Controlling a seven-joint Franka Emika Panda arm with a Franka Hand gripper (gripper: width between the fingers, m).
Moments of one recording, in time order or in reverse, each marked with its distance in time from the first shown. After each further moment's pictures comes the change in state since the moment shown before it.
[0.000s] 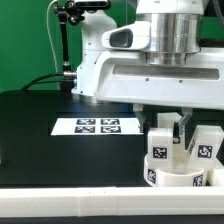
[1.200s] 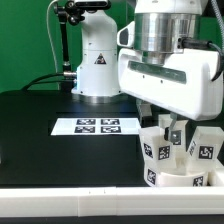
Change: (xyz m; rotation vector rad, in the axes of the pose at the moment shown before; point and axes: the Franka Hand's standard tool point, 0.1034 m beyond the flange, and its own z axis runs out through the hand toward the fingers) arm 0.003 0.006 -0.003 -0.008 -0.002 0.724
